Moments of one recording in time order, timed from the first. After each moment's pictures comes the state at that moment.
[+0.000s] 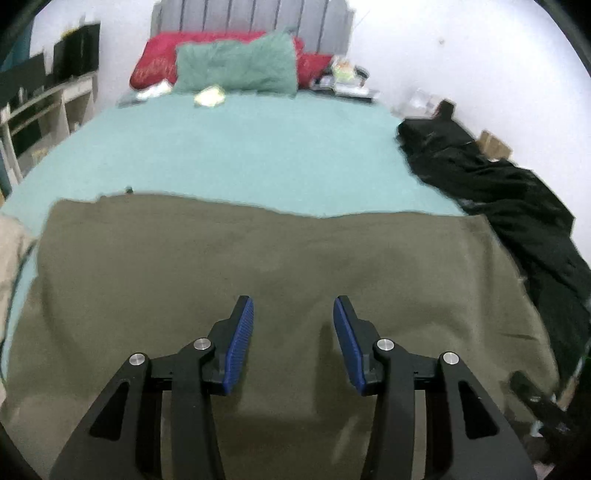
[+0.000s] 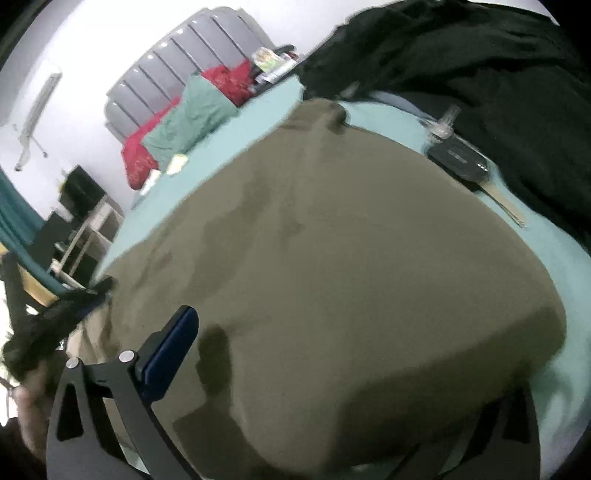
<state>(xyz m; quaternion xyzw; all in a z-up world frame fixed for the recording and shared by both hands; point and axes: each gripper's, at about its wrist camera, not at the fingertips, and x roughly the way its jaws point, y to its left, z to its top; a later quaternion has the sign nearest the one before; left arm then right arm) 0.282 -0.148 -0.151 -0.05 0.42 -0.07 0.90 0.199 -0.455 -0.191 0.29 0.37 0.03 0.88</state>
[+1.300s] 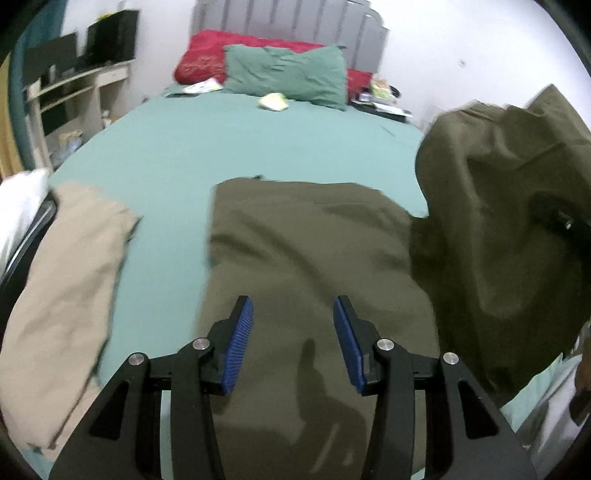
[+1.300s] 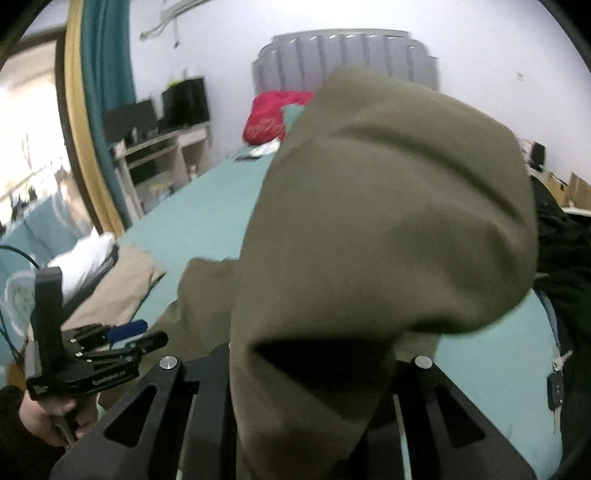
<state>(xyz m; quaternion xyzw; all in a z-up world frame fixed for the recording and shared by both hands) 0.214 0.078 -0.139 -0.08 0.39 -0.06 0.92 0.235 -0.210 -0.046 0.00 0.32 0.18 0.93</state>
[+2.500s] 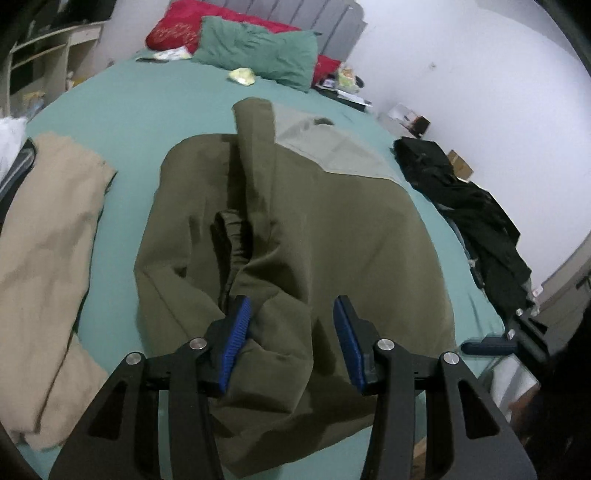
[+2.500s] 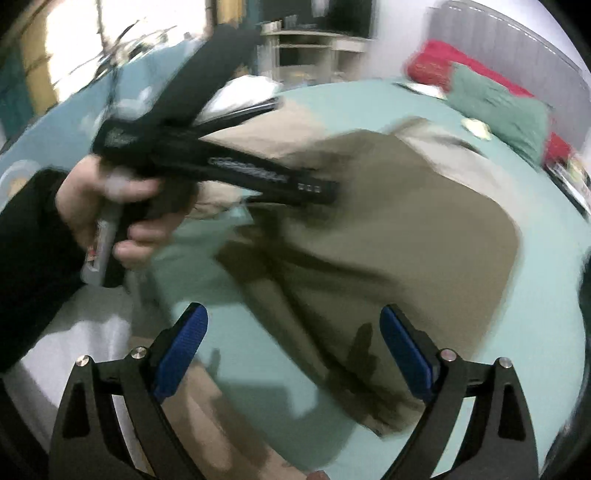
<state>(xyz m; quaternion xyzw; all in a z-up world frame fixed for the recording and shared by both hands) 0.195 0.098 -0.144 -0.15 0.42 -0.17 0.88 0.132 -0.138 -0.107 -0.17 0.40 0.38 0.82</state>
